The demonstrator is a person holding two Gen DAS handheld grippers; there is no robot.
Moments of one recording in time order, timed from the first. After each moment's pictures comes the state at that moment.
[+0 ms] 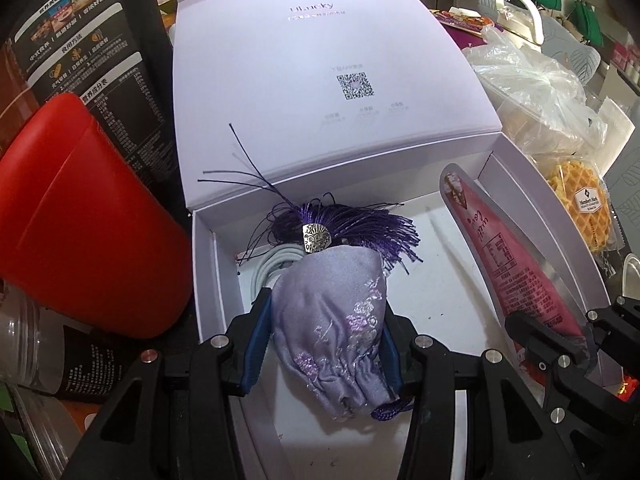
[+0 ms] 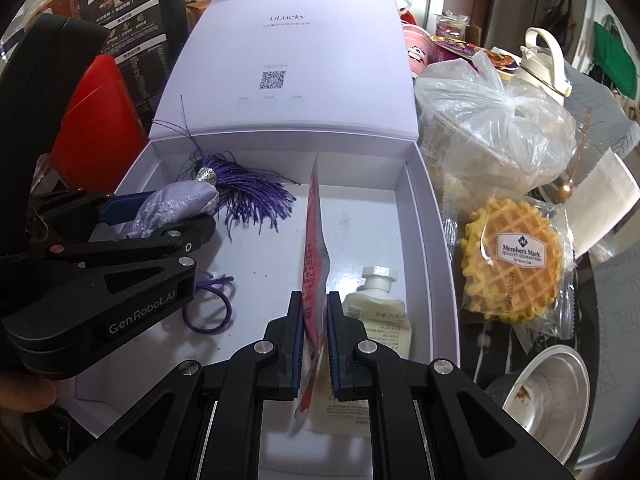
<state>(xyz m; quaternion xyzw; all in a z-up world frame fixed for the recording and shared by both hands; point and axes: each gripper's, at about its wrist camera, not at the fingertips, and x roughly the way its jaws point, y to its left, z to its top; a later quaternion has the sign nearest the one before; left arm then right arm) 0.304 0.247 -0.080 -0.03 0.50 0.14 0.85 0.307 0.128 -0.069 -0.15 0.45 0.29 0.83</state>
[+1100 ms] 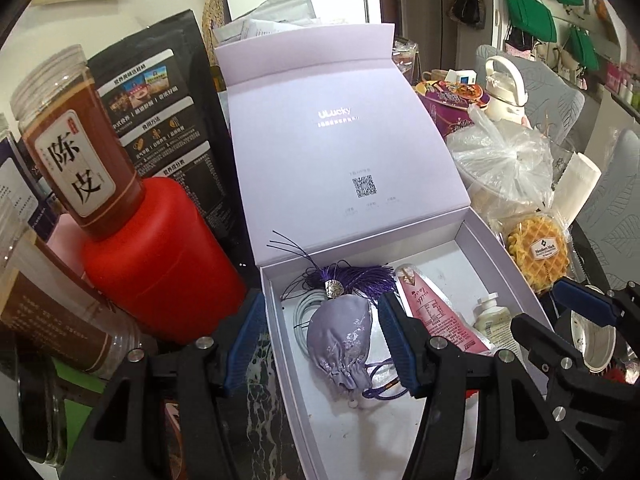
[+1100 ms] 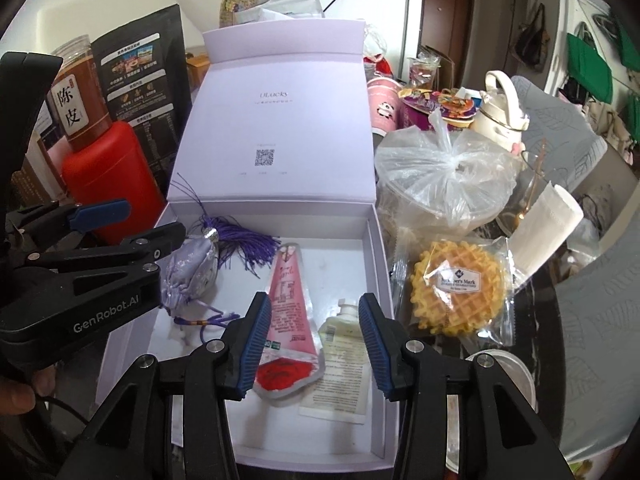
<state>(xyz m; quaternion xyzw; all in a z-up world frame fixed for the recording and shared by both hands) 0.264 0.236 0.002 -0.02 0.42 0.16 0.89 0.292 0.107 -0.013 -0.13 0.41 0.28 0.86</state>
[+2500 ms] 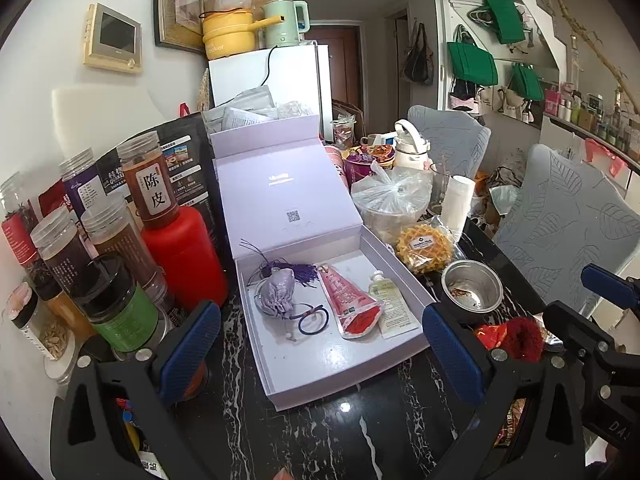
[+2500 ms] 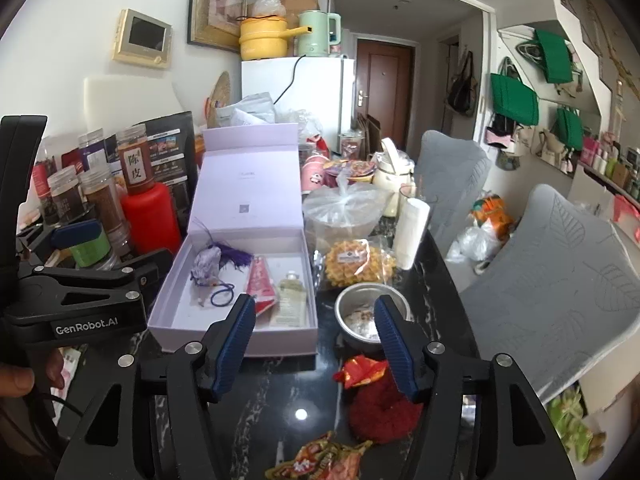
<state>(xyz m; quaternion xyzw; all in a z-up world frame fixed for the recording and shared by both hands) 0.110 0.140 0.066 0.00 0.30 0.10 0.95 0.133 -0.017 0.067 -0.08 0.28 0.21 0.93</state>
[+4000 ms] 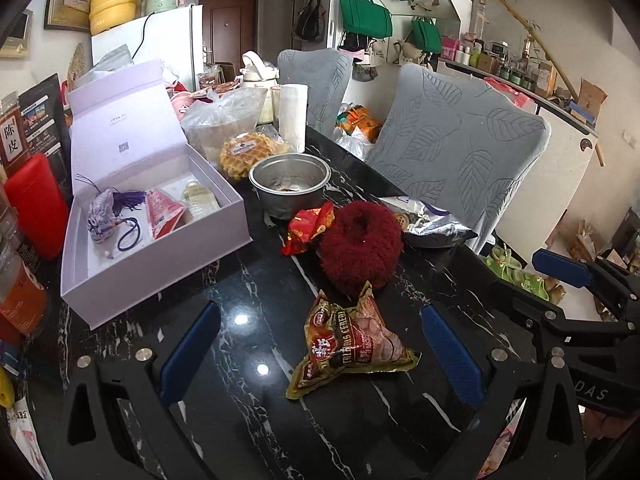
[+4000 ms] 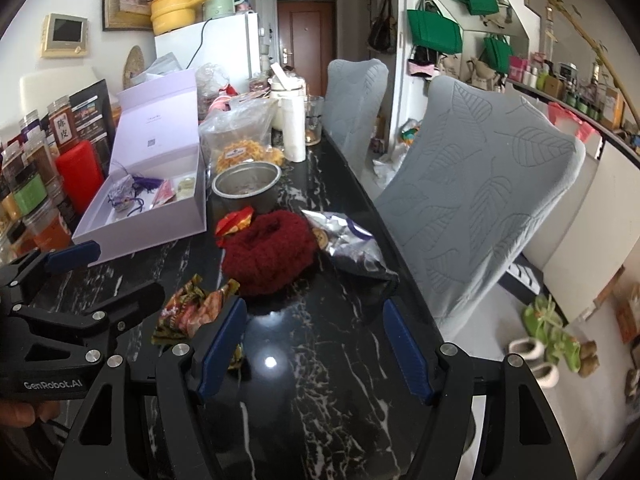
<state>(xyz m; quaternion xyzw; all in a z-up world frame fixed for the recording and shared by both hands) 0.080 0.002 -0.029 0.00 0.37 -0.09 0.93 0.076 -0.151 -0.011 -0.03 0.35 0.10 0.93</state>
